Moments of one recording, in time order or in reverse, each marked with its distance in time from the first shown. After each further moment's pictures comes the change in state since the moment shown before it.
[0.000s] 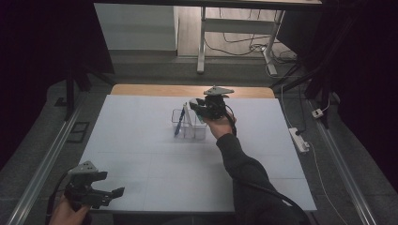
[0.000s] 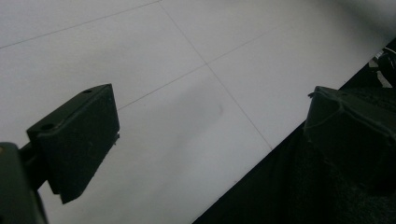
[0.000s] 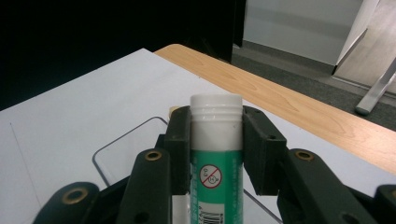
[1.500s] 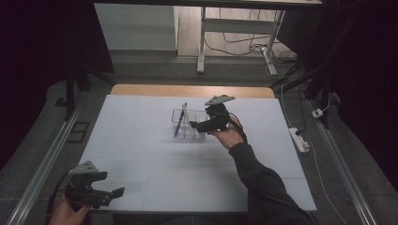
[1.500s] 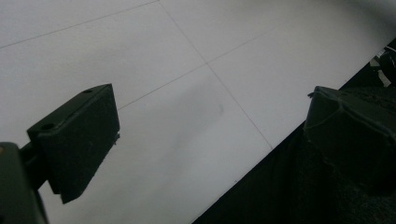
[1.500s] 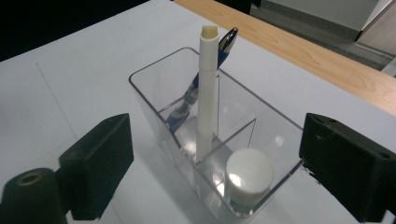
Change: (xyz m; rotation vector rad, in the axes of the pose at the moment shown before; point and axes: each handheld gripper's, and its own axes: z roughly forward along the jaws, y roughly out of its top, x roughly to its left) left arm -0.001 0.000 0.000 0.004 0.004 0.002; right arm 0.013 -0.017 -0.028 0.175 0.050 -0.046
